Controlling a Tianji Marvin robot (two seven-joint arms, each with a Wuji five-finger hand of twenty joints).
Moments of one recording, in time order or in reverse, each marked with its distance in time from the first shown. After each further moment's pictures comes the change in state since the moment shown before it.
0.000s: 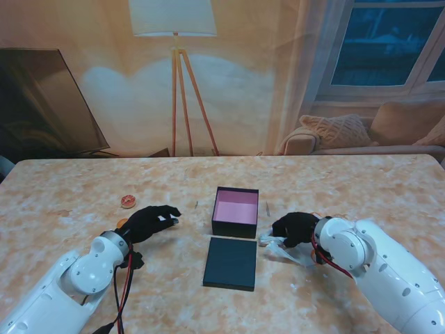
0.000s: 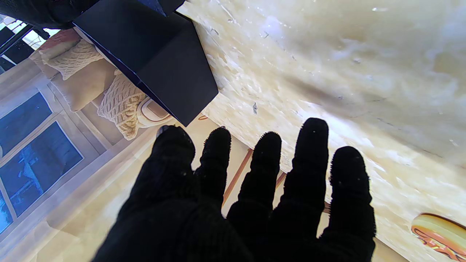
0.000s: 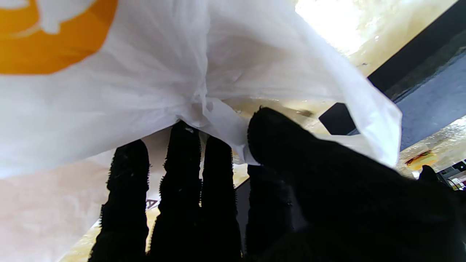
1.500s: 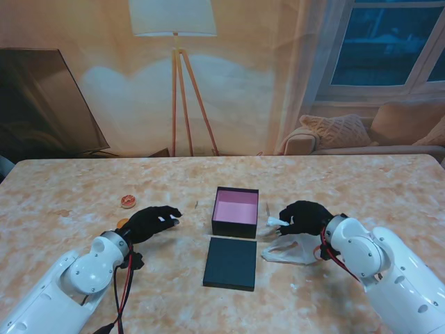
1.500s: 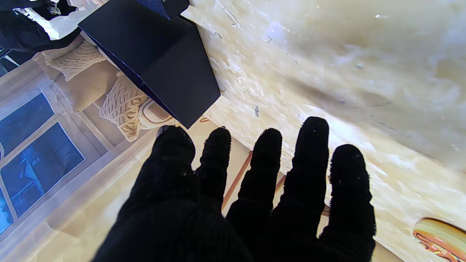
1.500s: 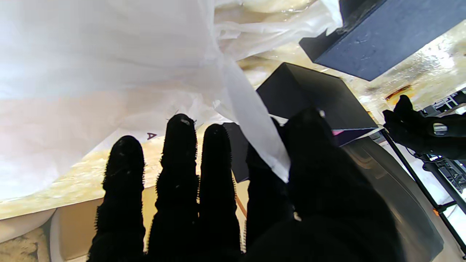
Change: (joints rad) left arm 0.002 0.002 -0.001 -0.006 -0.010 0.001 -0.014; right arm -0.141 -0.027 0.194 -0.124 -0.016 -0.056 -0.112; left_hand 0.000 0.000 0.000 0.000 0.000 0.000 0.000 0.000 0.030 0.000 0.022 0.012 0.011 0.000 0.011 0.000 0.020 0.000 0.023 0.000; right_hand 0.158 0.325 -0.780 -0.113 0.164 0.024 -0.057 -0.308 0.109 0.028 -0.068 -0.158 0.059 0.045 -0.069 -0.115 -0.014 0.057 -0.022 -0.070
